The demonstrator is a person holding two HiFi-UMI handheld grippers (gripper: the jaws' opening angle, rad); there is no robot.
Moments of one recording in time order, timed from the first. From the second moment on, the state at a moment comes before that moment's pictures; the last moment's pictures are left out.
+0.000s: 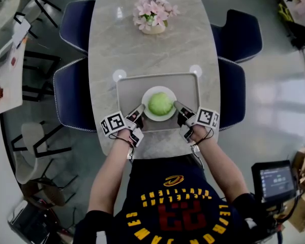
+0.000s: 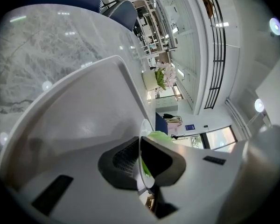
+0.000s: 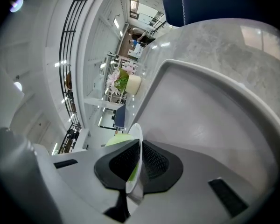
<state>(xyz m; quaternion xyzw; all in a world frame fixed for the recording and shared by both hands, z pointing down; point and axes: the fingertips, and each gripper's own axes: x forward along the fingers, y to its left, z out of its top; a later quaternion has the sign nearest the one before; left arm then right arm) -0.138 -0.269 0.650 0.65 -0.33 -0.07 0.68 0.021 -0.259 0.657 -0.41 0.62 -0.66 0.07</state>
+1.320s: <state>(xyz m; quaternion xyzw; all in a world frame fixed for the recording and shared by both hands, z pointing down) -0.137 -0.263 0.681 0.65 -0.37 0.04 0.66 0.014 -0.260 0.678 -0.41 0.66 -0.63 -0.01</state>
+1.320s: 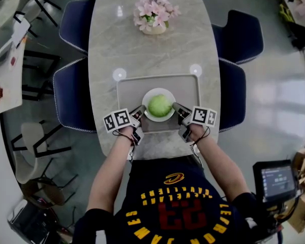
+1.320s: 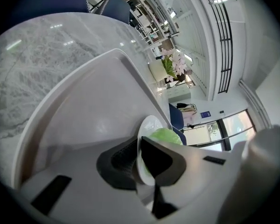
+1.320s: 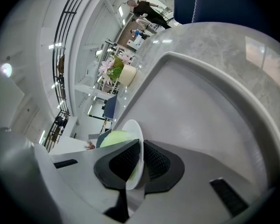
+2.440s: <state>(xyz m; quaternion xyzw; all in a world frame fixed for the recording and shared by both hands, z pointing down) -0.140 -0.278 0.691 0.67 -0.41 0.10 0.61 0.010 -0.270 0.692 -0.44 0.68 -0.57 -0.12</state>
